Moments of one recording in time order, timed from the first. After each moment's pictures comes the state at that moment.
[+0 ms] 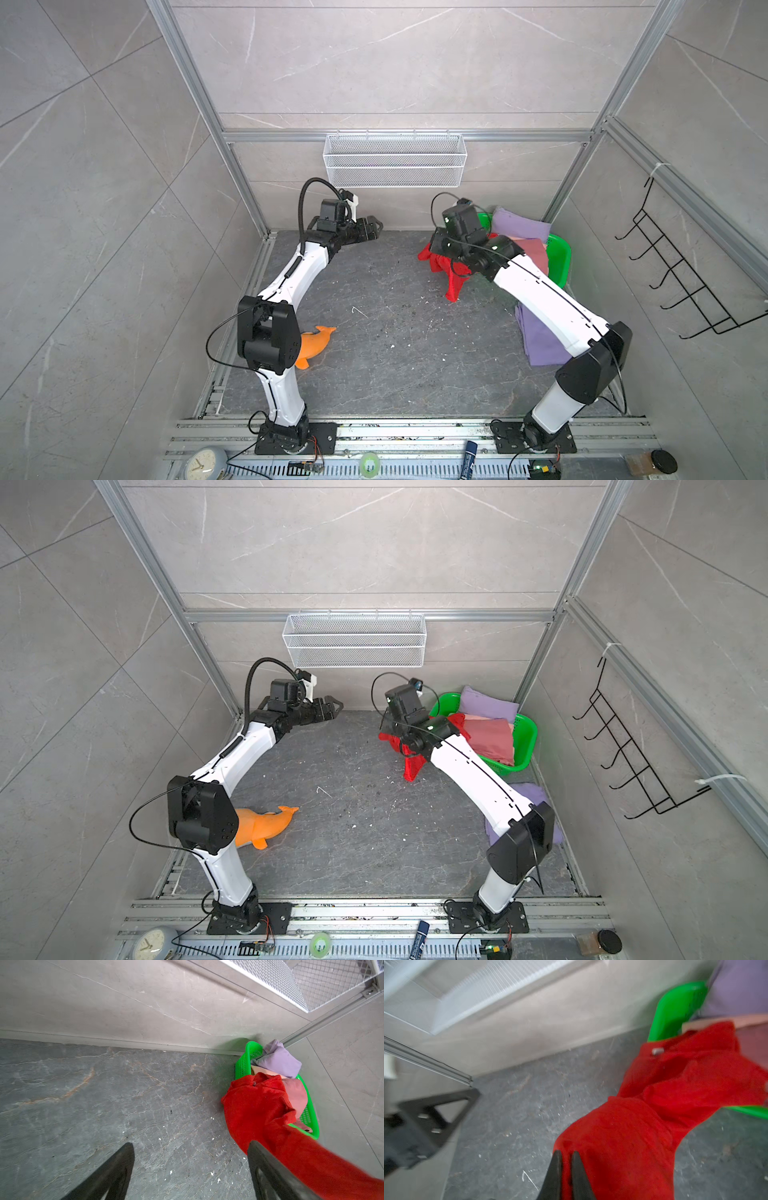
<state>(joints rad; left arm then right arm) -0.26 1.84 1.67 -0.37 0.35 -0.38 0.61 1.71 1.70 -0.70 0.29 0.68</state>
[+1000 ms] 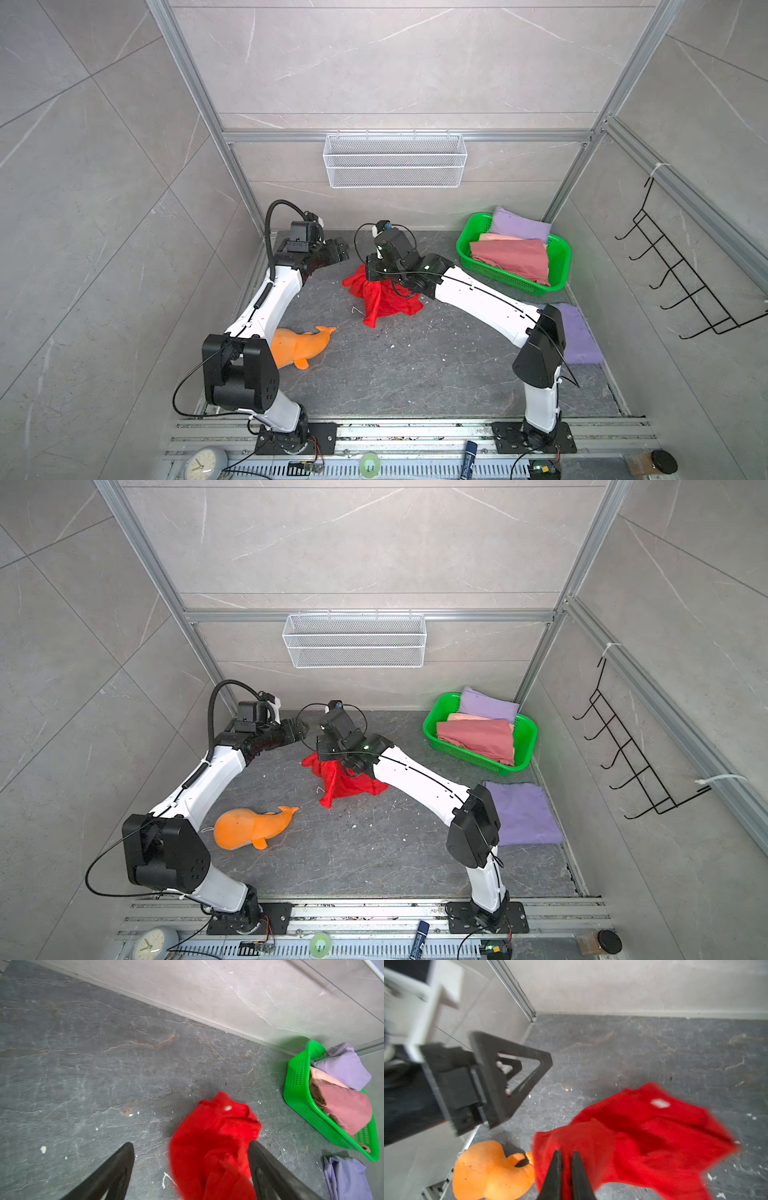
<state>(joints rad) -0.14 1.56 1.35 -0.47 0.19 -0.38 0.88 1.96 1.92 -0.54 0.16 0.52</state>
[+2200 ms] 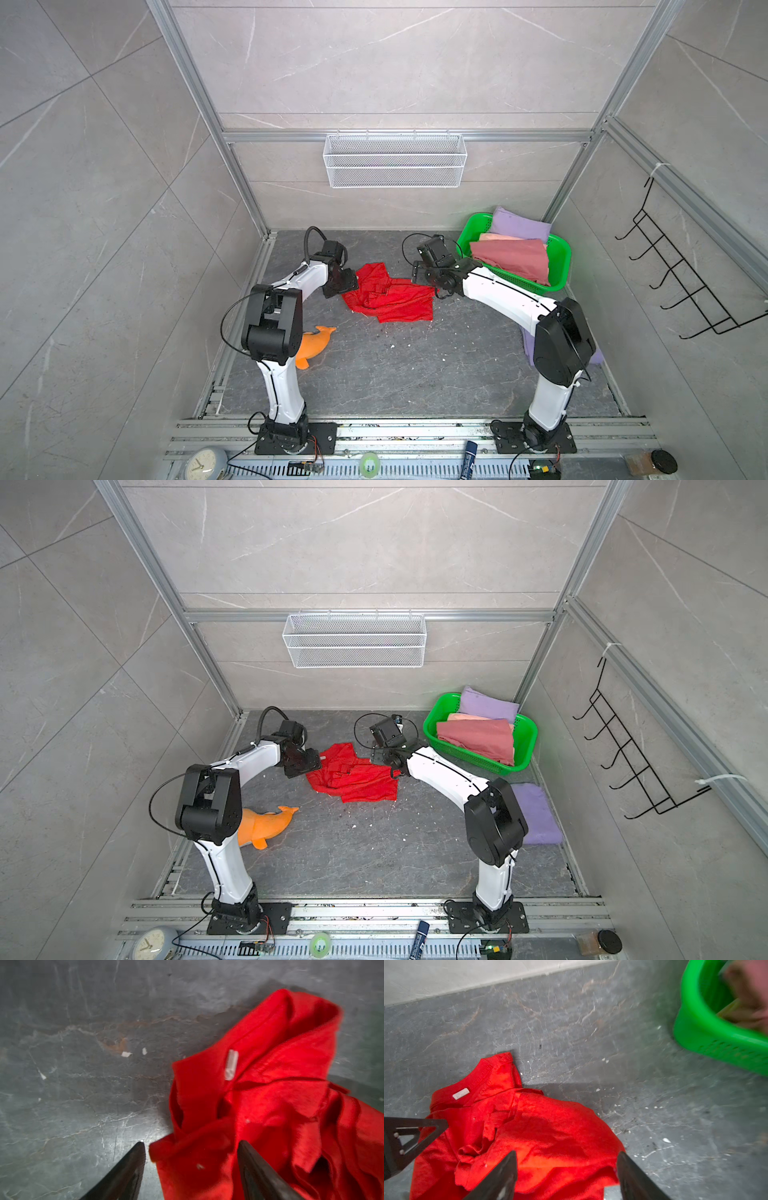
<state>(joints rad) -0.21 1.94 1.38 -0.61 0.11 -0.45 0.60 1.87 1.51 -0.53 0.23 0.59</state>
